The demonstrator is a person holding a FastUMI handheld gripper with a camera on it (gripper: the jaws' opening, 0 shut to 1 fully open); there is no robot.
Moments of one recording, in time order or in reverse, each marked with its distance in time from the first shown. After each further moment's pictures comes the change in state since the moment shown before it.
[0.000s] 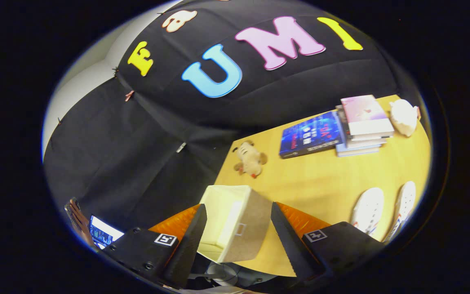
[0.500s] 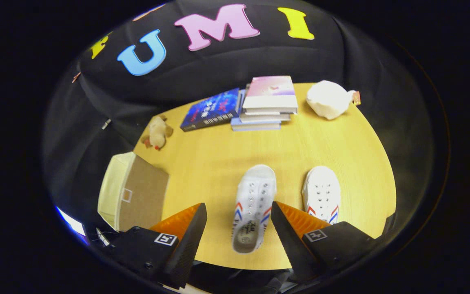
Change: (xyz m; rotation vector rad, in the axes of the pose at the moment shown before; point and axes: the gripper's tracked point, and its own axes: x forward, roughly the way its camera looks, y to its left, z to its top) arm -0.038 -0.233 -0.068 -0.057 0.214 -0.442
